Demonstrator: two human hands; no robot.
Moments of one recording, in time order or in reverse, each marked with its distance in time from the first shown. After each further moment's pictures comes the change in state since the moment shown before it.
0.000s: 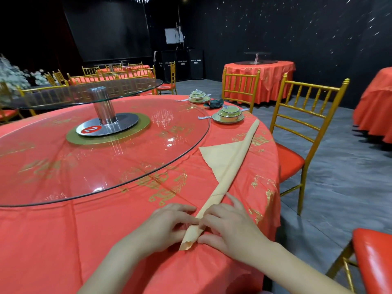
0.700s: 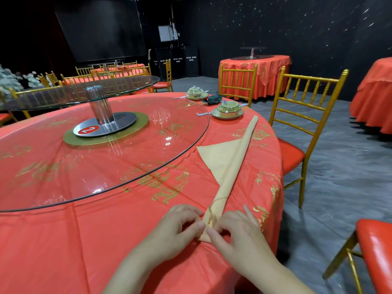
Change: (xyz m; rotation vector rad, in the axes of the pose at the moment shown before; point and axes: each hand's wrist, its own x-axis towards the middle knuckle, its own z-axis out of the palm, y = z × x) left_hand -0.008 0.008 0.017 -0.313 0.201 0.008; right_hand -0.015 -0.037 0.005 0.220 0.019 0.514
